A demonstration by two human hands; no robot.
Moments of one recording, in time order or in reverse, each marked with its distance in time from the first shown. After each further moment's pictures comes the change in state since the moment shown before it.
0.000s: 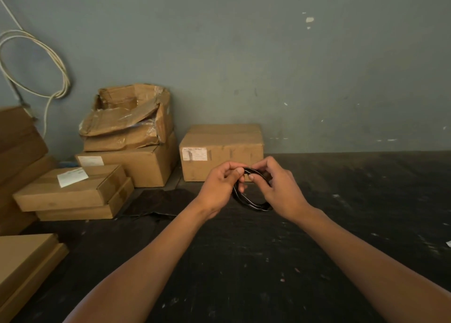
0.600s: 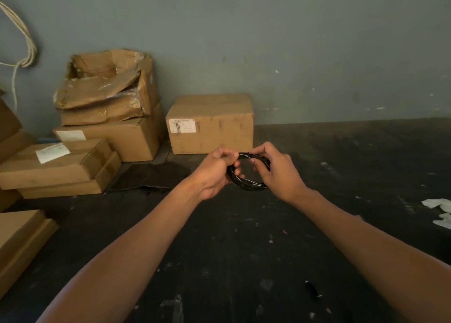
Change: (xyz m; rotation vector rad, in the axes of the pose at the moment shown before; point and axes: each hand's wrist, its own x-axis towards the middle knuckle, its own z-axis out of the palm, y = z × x) left_hand -0.013 -0.018 0.021 -0.325 -0.022 -0.389; right_hand -0.032 0.040 0.005 -0.053 0.008 0.032
